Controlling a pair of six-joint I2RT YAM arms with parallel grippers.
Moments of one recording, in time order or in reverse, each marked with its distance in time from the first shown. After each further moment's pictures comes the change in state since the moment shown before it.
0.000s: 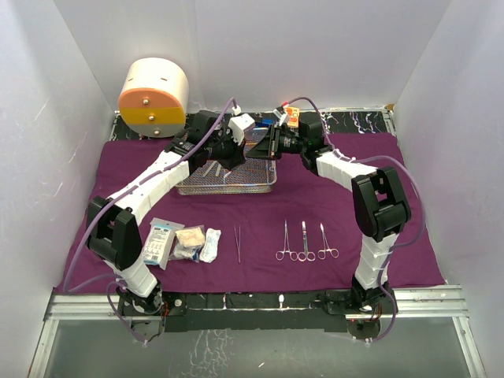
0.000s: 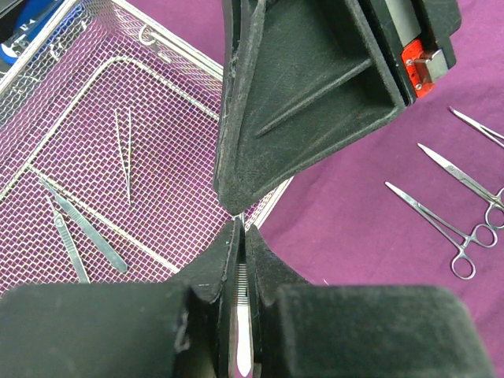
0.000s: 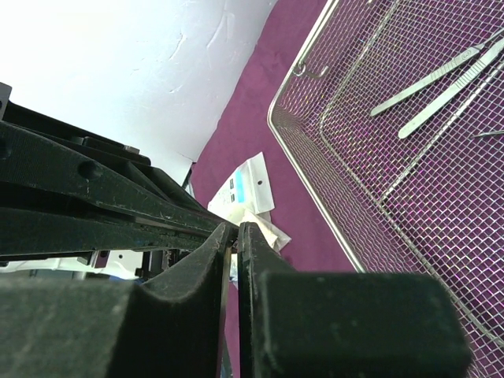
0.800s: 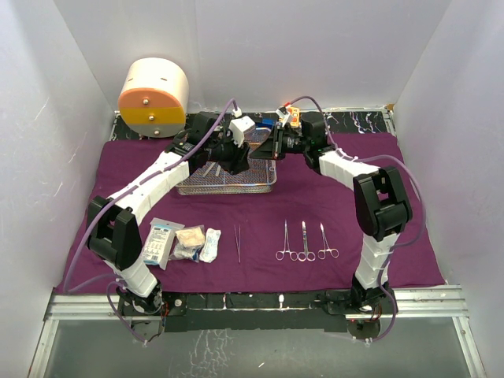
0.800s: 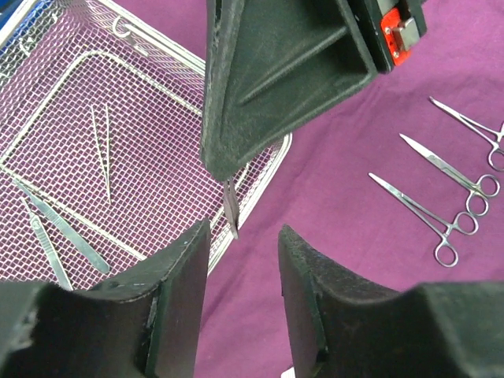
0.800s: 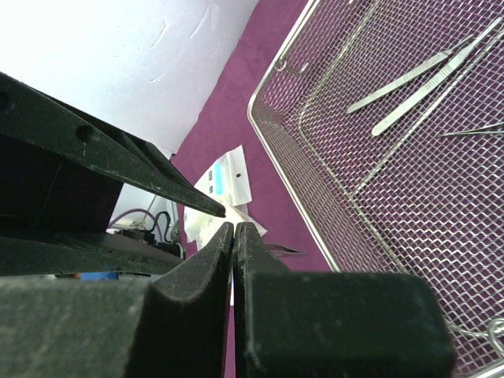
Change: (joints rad) left arm 0.000 0.000 -0.010 -0.011 0.043 0.001; right arm -0.023 0.001 0.000 -0.032 -0.022 -0.095
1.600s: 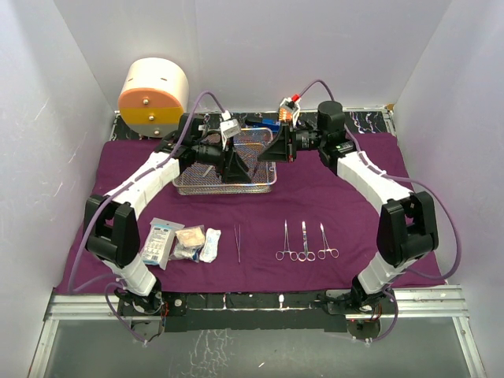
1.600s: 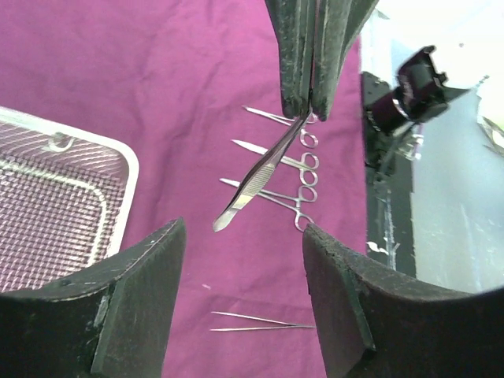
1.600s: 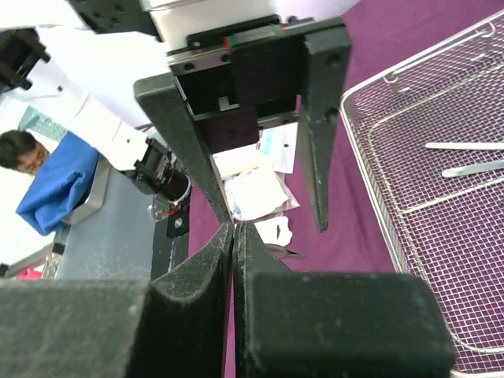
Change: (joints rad) left arm 0.122 -0.003 -0.080 0.062 0.610 -0.022; right arm -0.018 -0.253 -0.014 -0.167 -0.245 -0.340
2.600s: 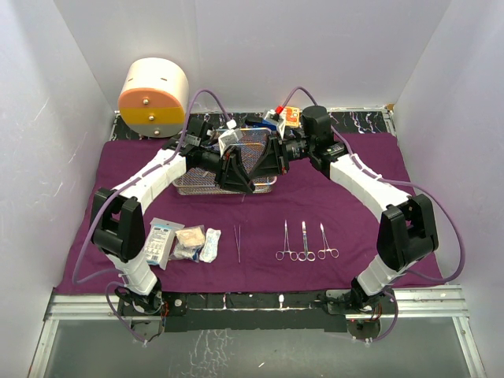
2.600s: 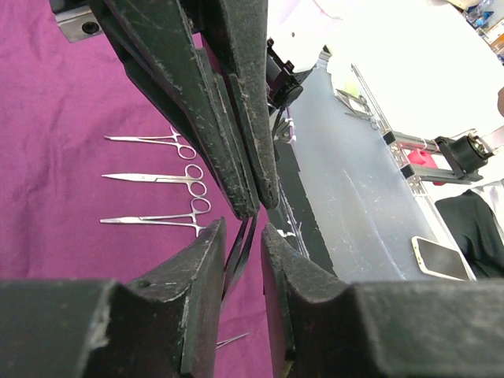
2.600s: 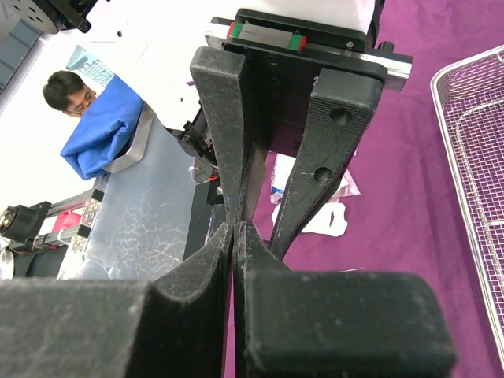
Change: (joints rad) left arm -0.035 0.065 0.049 -0.227 0.429 0.224; right arm 0.104 -0.041 0.020 -0.184 -0.108 -0.145
